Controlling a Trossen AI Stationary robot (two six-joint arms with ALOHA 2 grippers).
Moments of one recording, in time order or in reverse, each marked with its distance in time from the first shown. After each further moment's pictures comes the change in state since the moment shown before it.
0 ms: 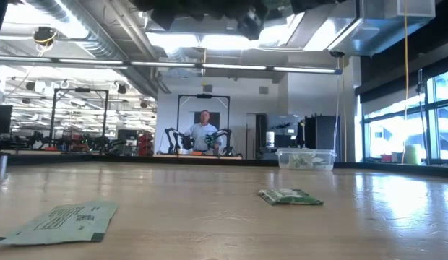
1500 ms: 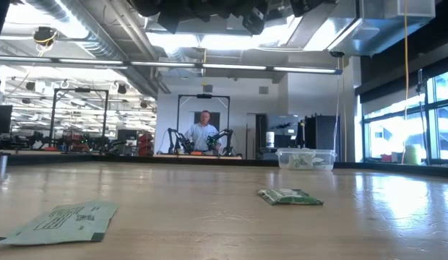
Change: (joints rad) left arm 0.058 -0.001 0.001 0.115 0.013 0.050; right arm 0.000 0.000 0.000 0.034 -0.020 0.124
